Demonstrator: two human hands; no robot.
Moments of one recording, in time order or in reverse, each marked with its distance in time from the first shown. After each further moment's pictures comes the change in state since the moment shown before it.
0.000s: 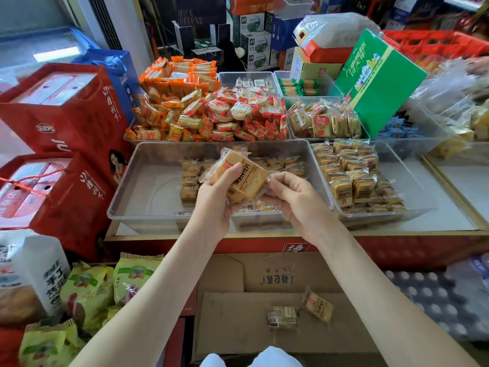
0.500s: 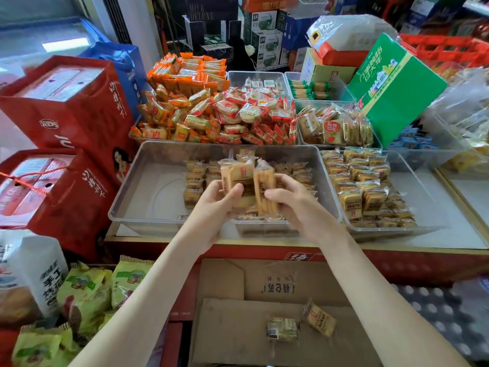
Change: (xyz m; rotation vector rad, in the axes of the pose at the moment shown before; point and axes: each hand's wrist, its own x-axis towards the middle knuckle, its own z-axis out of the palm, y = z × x) left_hand 0.016 0.003 -0.030 0.326 -0.123 0.028; right_hand 0.039 0.001 -0.008 -0.070 -0.183 0.131
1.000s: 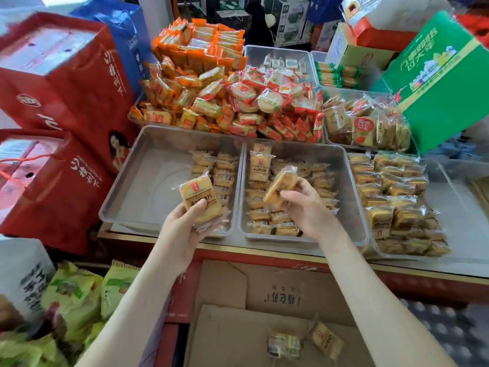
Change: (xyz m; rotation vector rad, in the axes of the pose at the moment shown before) left_hand 0.044 -0.037 -0.068 -0.330 0.231 -0.098; right_hand 0.105 0.061 -0.058 0.236 0.112 0.104
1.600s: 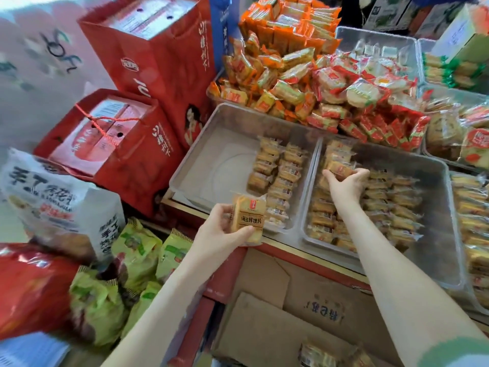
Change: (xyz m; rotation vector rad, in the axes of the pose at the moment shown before) left_hand -0.021 -0.010 -0.064 0.623 0.206 0.044; right_hand 0.147 0.062 0.013 -0.856 0.635 -0.120
